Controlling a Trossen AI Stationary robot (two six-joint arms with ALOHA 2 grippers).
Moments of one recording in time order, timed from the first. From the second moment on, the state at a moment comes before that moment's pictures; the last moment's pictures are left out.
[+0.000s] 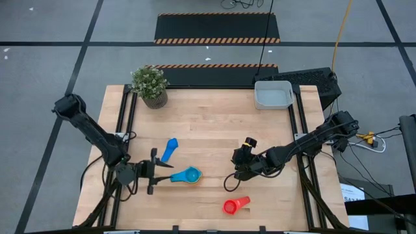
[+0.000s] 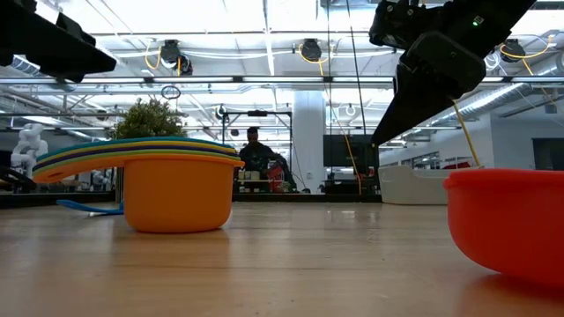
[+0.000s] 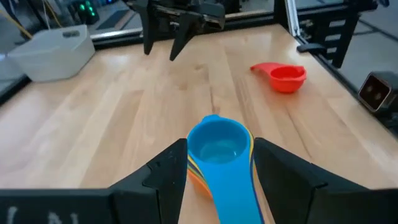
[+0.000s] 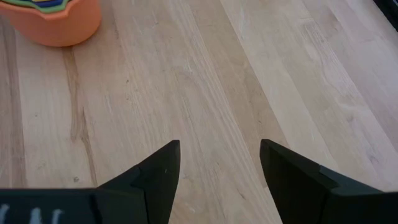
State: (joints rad) left arm -0.82 1.12 0.37 0.31 -0.74 -0.22; right arm 0.41 1.54 0.89 -0.41 0.57 0.54
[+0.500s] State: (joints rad) left arm -0.79 1.09 0.40 0.34 -0.70 -0.40; right arm 0.41 1.54 0.89 -0.41 0.57 0.54
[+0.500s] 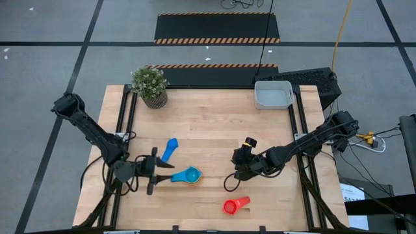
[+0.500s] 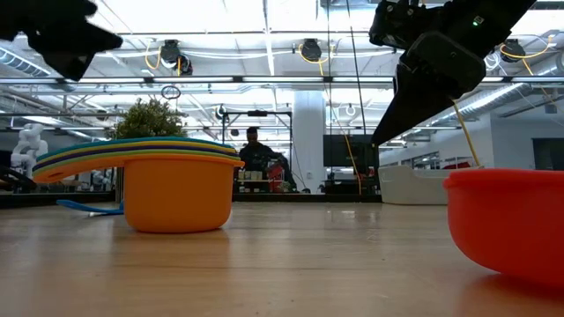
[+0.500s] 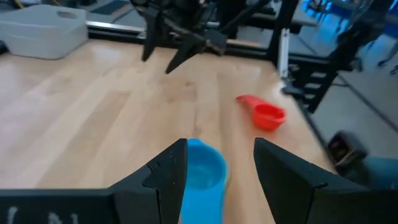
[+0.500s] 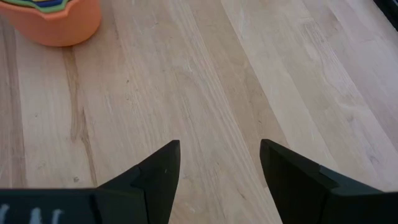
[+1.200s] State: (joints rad) left arm -0.77 1.40 0.75 0.00 -0.68 -0.56; right arm 0.41 1.54 0.89 -0.41 0.51 0.54
